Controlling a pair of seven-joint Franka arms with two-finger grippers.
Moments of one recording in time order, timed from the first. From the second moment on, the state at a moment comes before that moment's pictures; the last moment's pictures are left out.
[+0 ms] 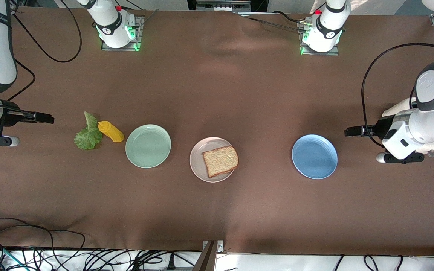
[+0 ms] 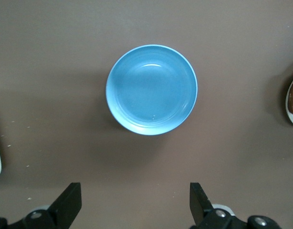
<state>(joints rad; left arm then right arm) 0.10 0.36 -0.13 -1.47 -0.10 1.58 -0.08 -0.01 0.29 -0.15 -1.66 0.03 1.71 -0.13</state>
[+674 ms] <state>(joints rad) 0.09 0.21 -0.10 -1.50 -0.06 1.45 -0.08 -0.04 0.38 -0.17 -2.06 0.03 2.21 -0.33</state>
